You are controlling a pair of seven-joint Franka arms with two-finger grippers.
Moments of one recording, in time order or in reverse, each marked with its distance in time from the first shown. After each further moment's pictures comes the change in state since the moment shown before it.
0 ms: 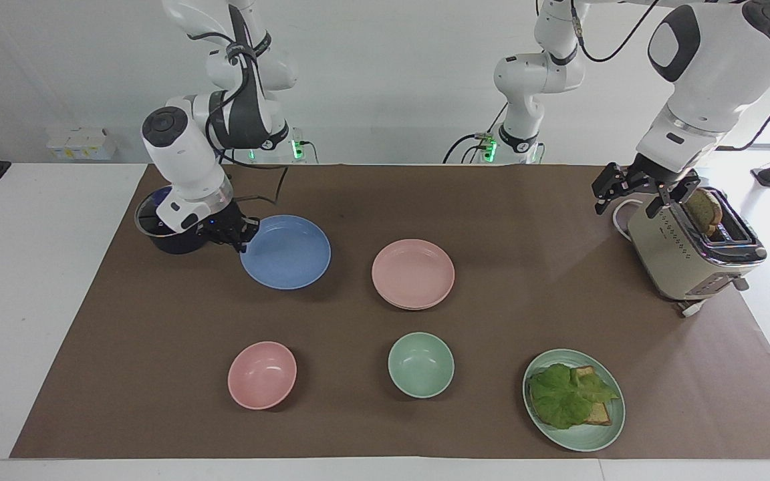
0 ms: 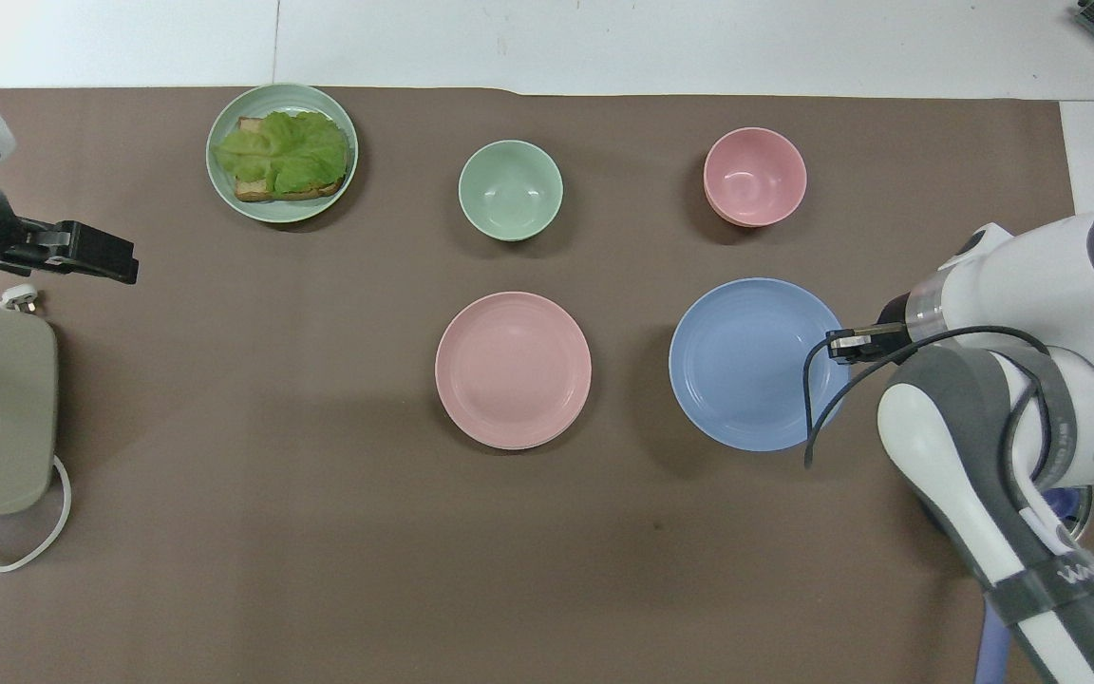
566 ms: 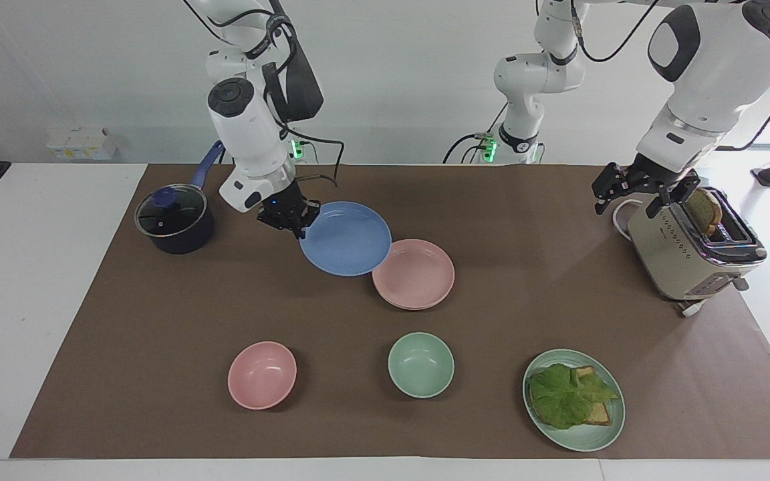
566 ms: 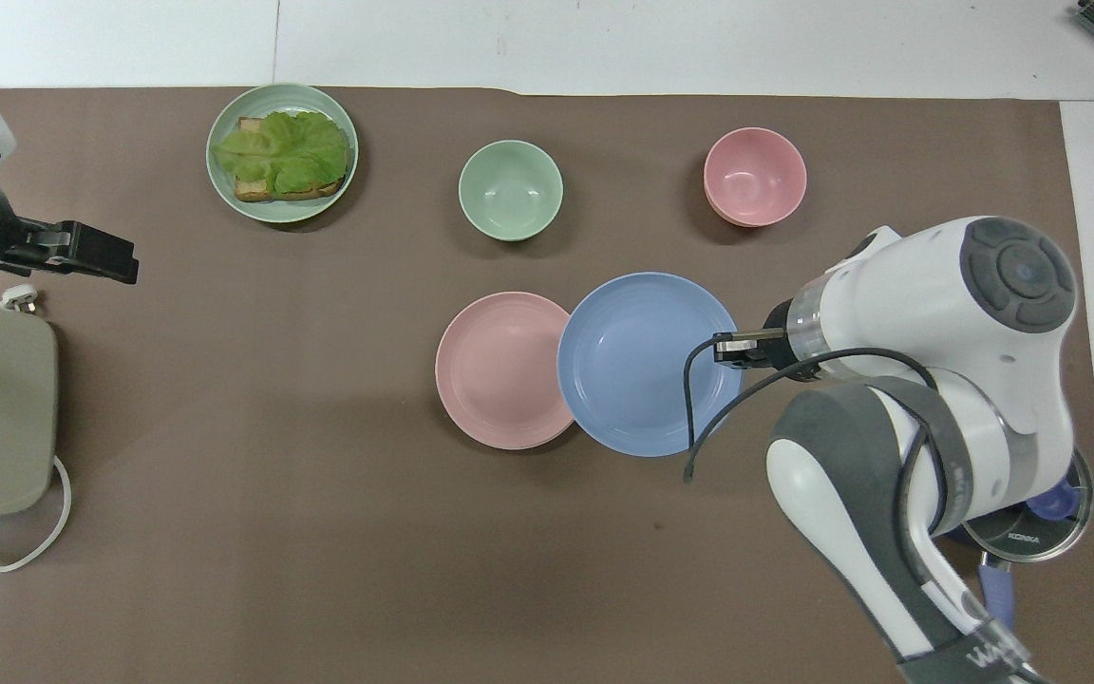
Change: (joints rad) left arm 0.000 0.000 0.000 0.000 0.000 0.000 0.000; right arm 0.017 -0.003 0.196 0.052 0.067 -0.001 0.223
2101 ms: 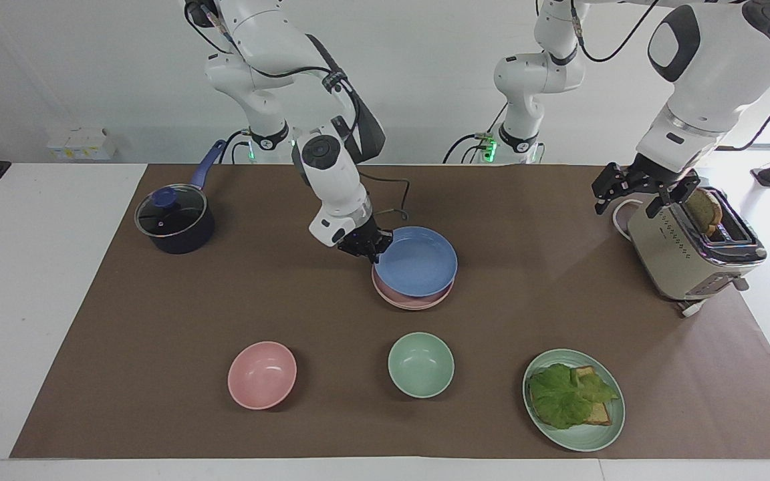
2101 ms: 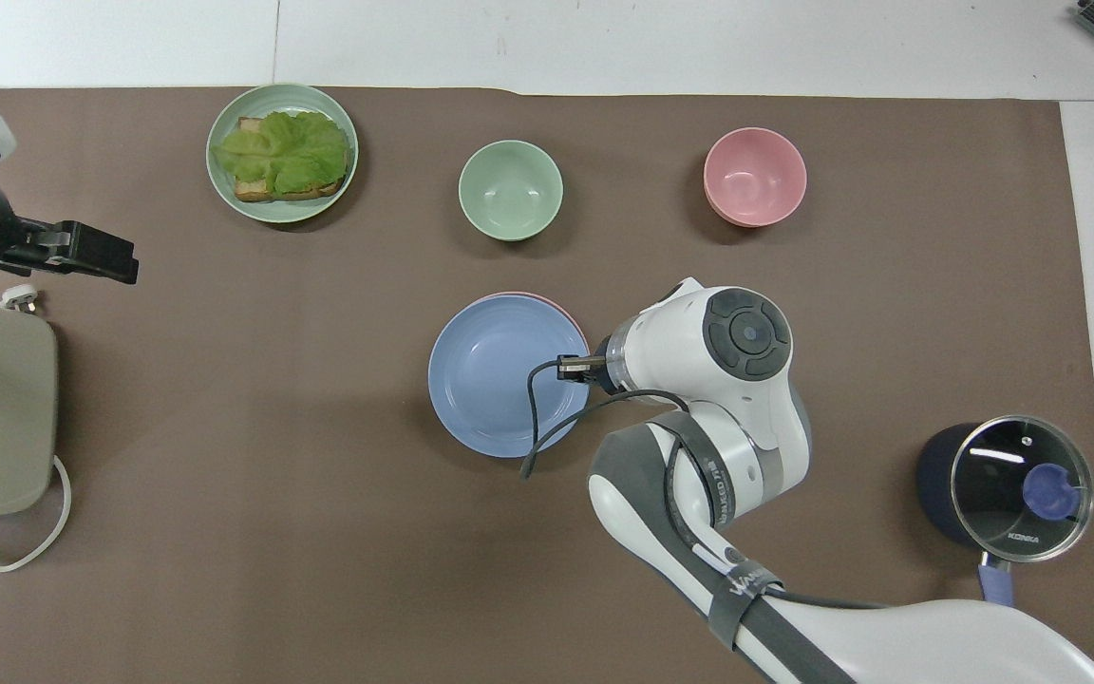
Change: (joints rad) left arm 0.000 0.000 0.000 0.000 0.000 0.000 0.000; right arm 0.200 0.246 0.010 -0.029 0.025 0.361 0.161
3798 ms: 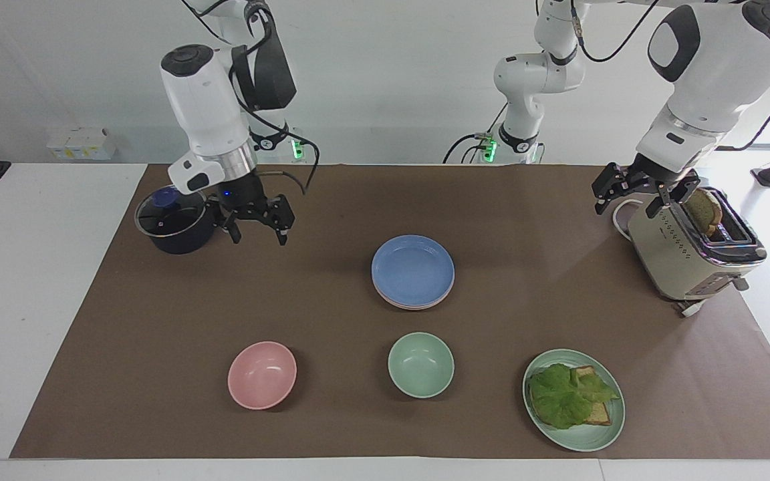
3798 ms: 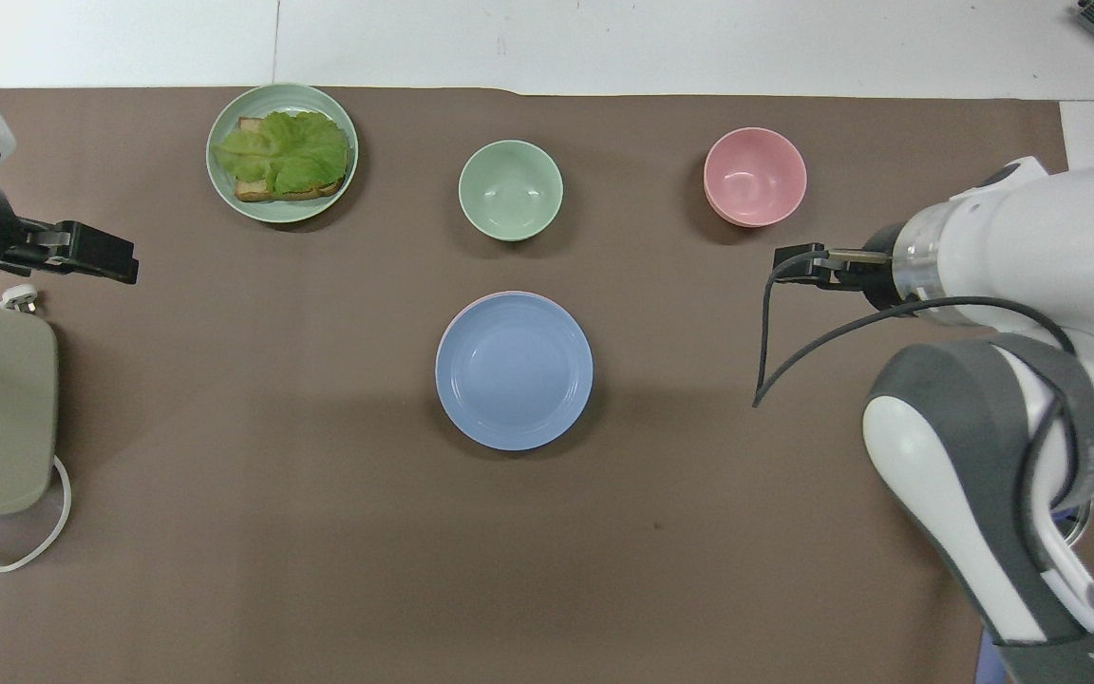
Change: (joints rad) left arm 0.000 0.000 0.000 0.000 0.000 0.000 0.000; right arm -0.316 -0.271 -0.025 0.192 -0.129 -0.414 -0.092
